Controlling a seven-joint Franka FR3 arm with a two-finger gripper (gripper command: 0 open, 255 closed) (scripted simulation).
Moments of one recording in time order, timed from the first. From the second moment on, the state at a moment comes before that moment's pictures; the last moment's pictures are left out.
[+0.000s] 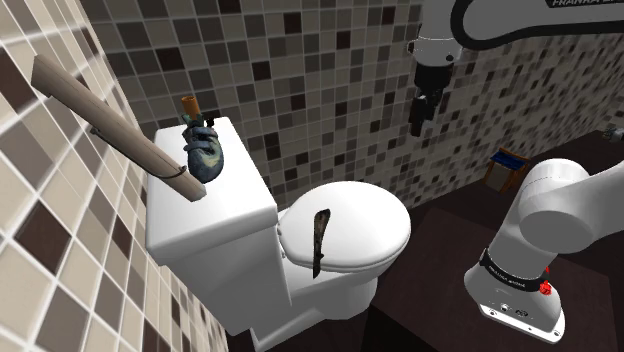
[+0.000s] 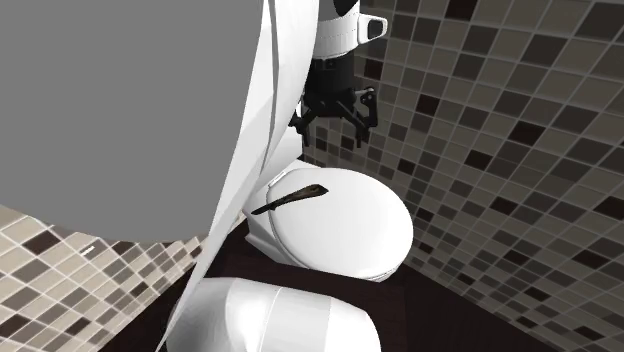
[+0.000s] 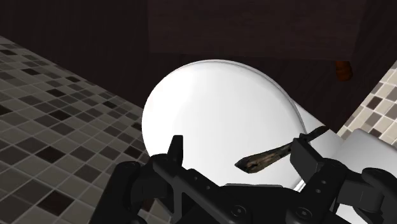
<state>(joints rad) 0.00 -0.83 0.00 -2.45 -0.11 1.62 -0.02</state>
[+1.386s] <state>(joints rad) -0.06 -0.43 0.31 -2.71 0.05 2.33 0.65</state>
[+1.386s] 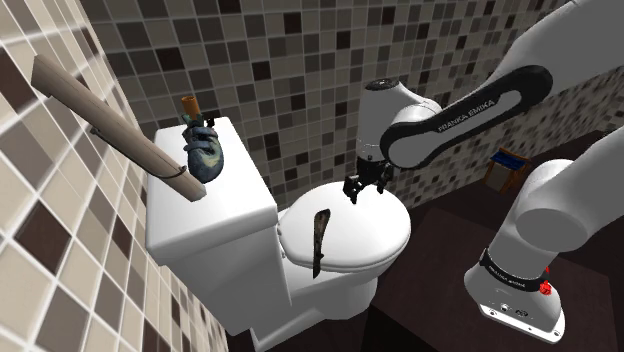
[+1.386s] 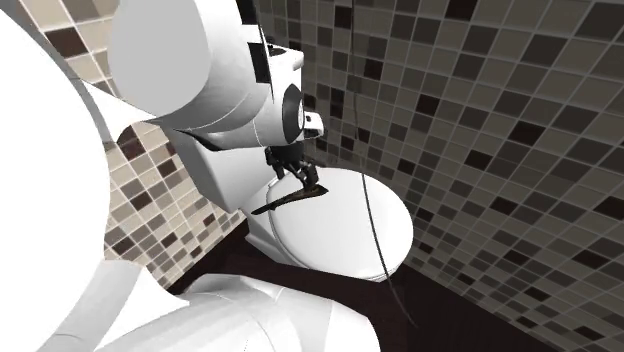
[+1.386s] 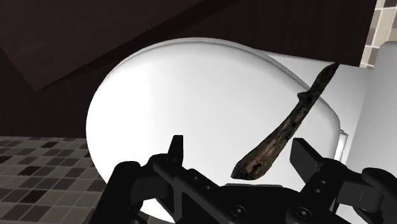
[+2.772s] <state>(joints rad) 0.00 0.46 0.25 -2.29 -0.60 2.77 1.70</state>
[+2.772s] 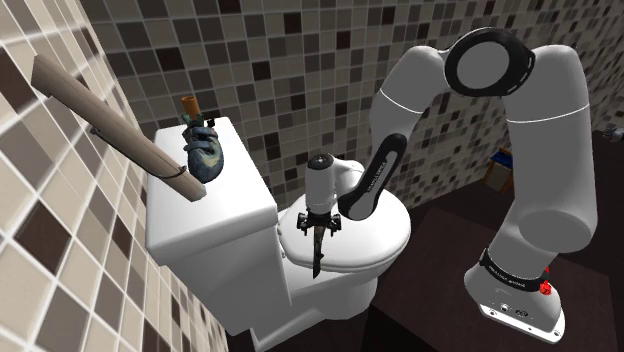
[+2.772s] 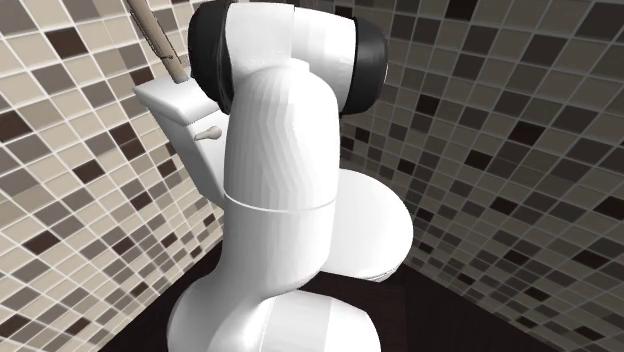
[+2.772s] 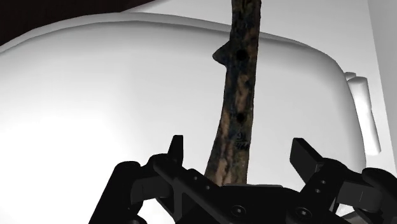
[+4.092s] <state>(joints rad) 0.02 0.50 0.22 -2.28 -0.63 2.79 1.72</state>
